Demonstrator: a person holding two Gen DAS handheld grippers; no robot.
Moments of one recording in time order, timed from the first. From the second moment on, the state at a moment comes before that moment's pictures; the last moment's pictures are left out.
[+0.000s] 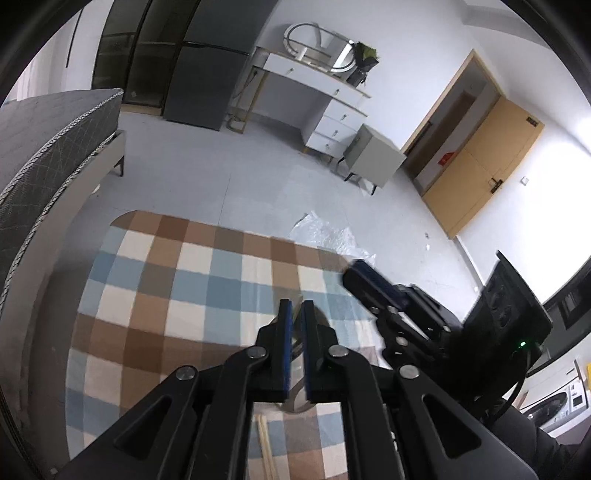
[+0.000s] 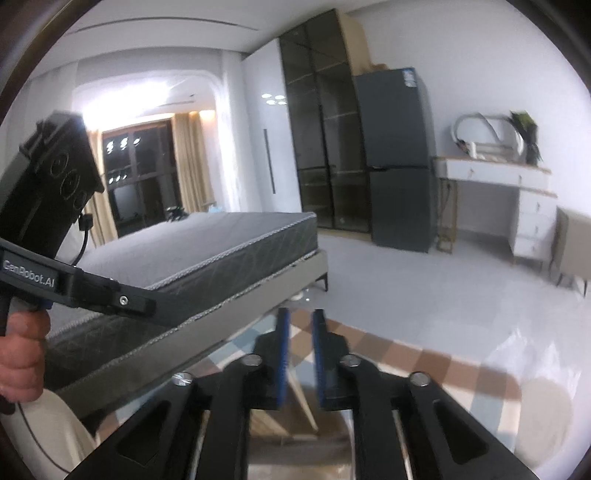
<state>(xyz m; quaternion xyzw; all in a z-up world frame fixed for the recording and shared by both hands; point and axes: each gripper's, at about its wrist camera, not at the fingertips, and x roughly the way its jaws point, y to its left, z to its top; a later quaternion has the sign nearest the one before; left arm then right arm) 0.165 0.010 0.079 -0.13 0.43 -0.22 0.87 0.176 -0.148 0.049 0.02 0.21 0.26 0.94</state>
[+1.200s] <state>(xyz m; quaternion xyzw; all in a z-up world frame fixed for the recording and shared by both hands) 0.006 0.001 0.099 -0.06 0.32 -0.11 0.94 -0.014 -0.195 0.099 0.12 0.16 0.18 0.96</state>
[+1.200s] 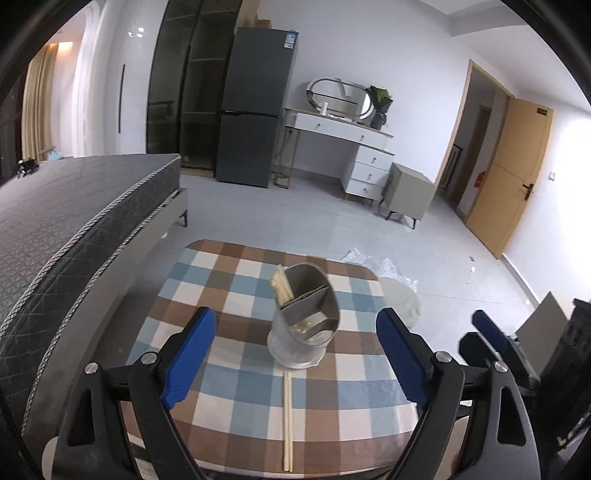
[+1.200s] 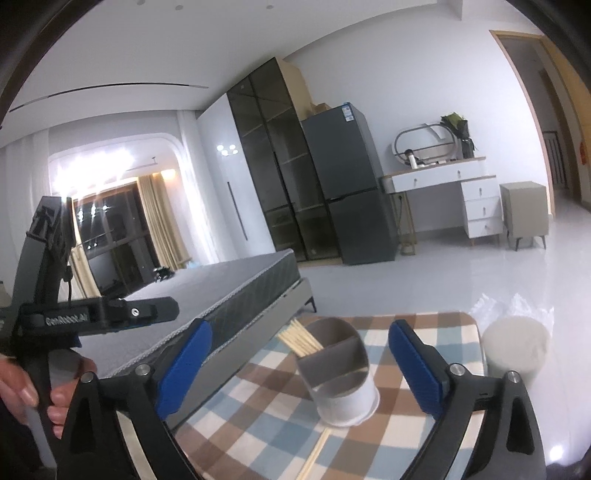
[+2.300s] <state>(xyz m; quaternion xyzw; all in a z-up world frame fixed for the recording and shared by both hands) 0.048 0.032 -0.053 -0.05 0.41 -0.01 0.91 0.035 -0.151 -0.061 0.07 0.44 0.11 0.89</state>
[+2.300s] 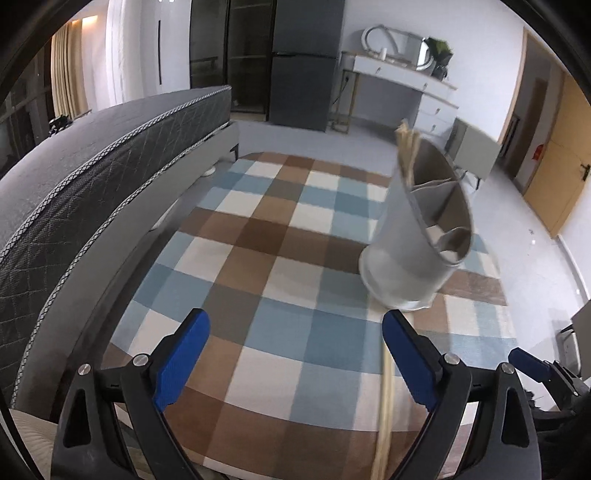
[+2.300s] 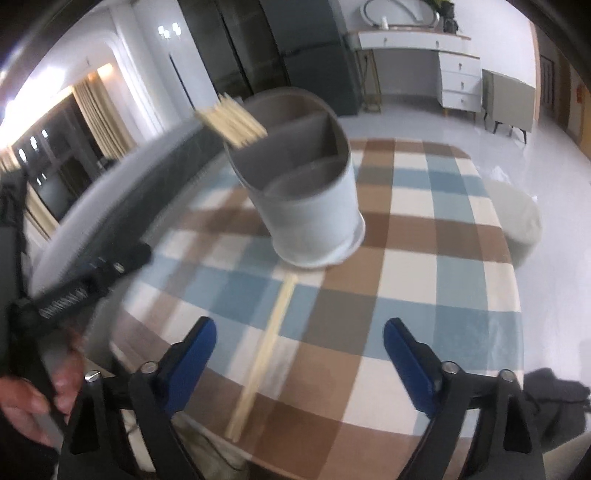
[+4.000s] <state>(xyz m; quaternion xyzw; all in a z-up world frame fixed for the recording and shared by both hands) 0.075 0.088 -0.080 -0.15 0.49 0.06 0.86 0.135 -0.071 -0.131 -0.04 0.54 0.10 0.83</state>
